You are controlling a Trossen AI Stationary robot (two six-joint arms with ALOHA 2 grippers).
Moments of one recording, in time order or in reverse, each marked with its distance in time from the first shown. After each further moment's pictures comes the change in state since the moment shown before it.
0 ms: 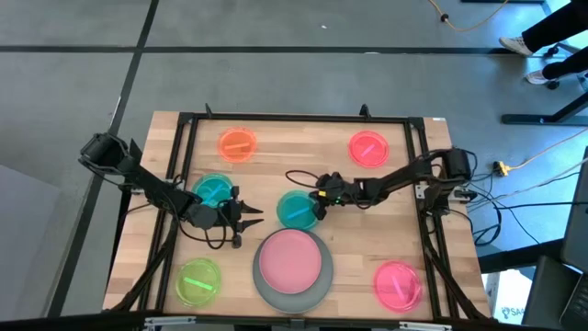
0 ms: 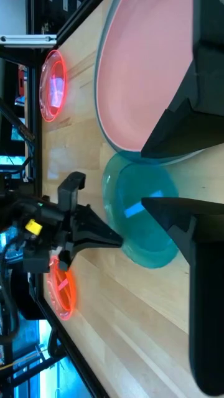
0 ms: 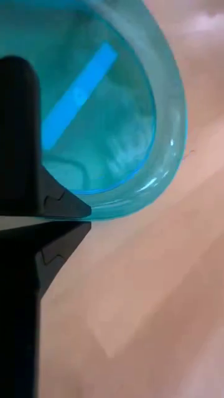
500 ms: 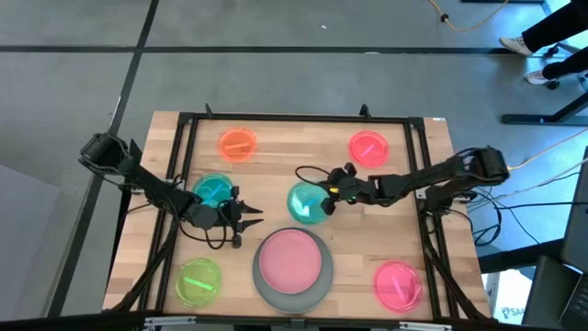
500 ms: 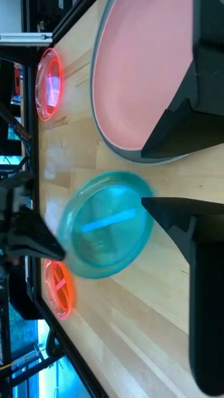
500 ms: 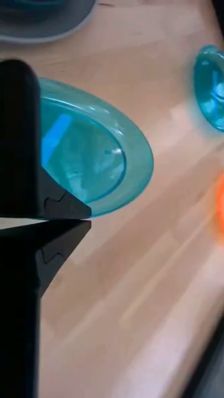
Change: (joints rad) left arm 0.000 0.000 0.000 -0.014 0.000 0.000; right arm 0.063 -0.303 0.000 -0.267 0.229 -0.056
